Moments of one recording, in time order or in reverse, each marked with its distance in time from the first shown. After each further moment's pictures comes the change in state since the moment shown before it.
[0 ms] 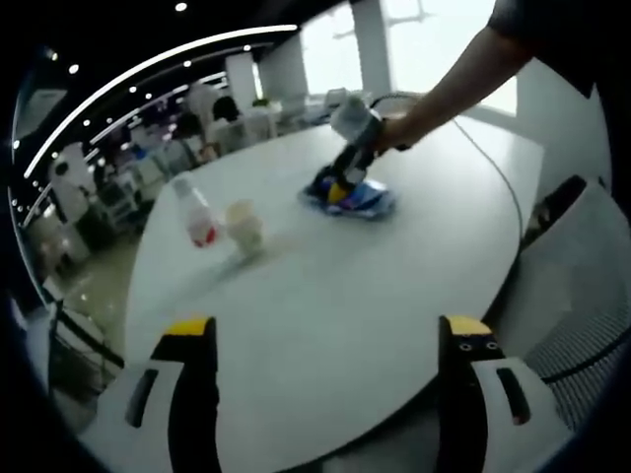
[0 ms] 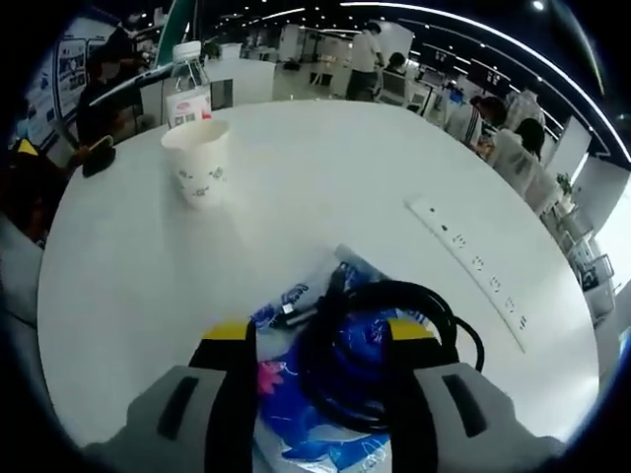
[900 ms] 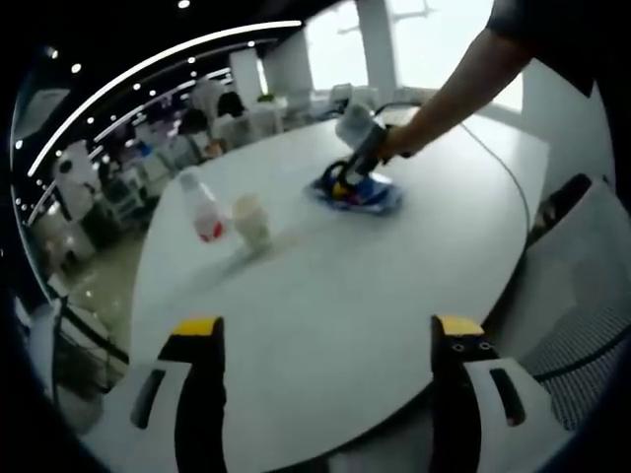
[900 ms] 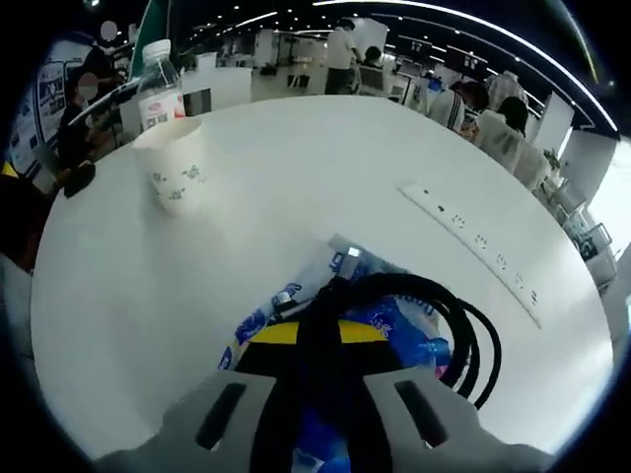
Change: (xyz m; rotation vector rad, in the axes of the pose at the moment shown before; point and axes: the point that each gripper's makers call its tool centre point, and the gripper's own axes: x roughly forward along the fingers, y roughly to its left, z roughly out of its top) left arm -0.003 0.006 -0.004 -0.003 0.015 0.024; right arm 0.009 0.000 -0.007 0.130 -0.022 -0.047
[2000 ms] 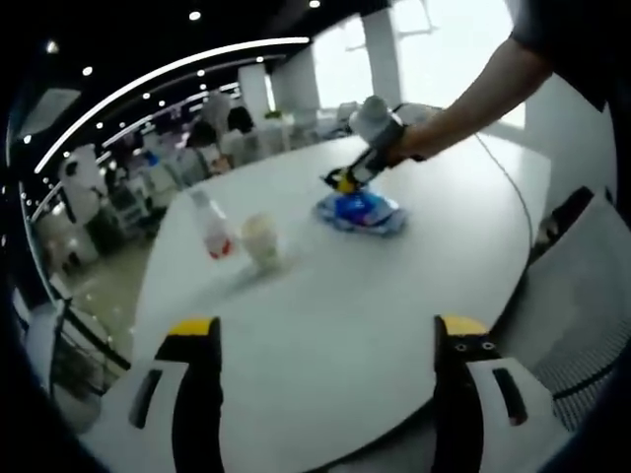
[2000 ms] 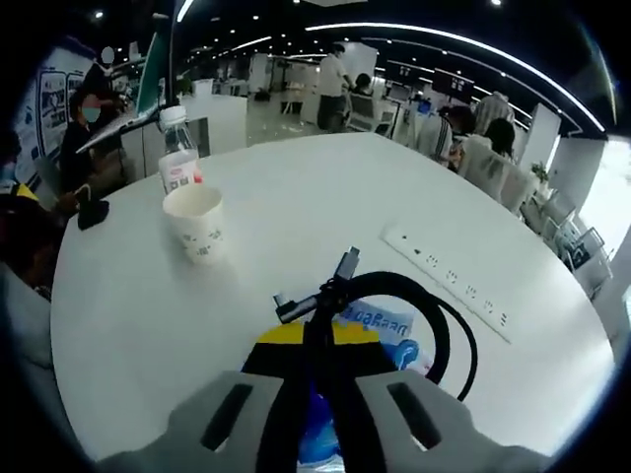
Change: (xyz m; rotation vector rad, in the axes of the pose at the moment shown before) left arm -0.010 0.008 0.020 -0.029 -0.117 0.035; right arm -0.054 -0.007 0.046 0.018 -0.129 -0.032
